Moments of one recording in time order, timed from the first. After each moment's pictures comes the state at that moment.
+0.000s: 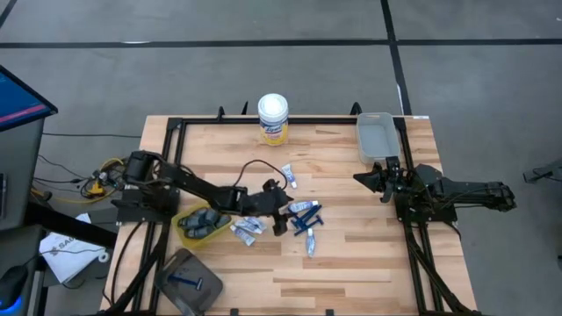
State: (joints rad) left arm -0.17 1.81 0.93 0.32 -0.34 -0.27; right arm -0.04 0.04 0.02 0.08 0.13 0.71
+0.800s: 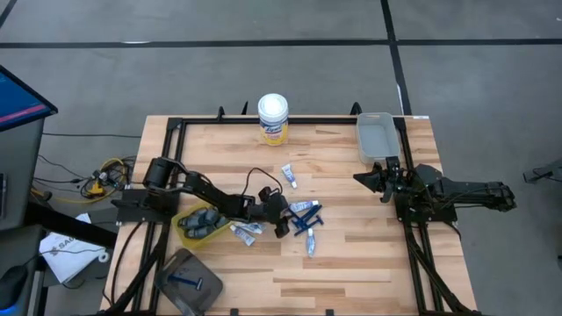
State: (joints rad) left arm -0.18 2.00 0.93 0.32 -0.43 -0.45; right arm -0.04 0.04 0.02 0.08 0.13 0.71
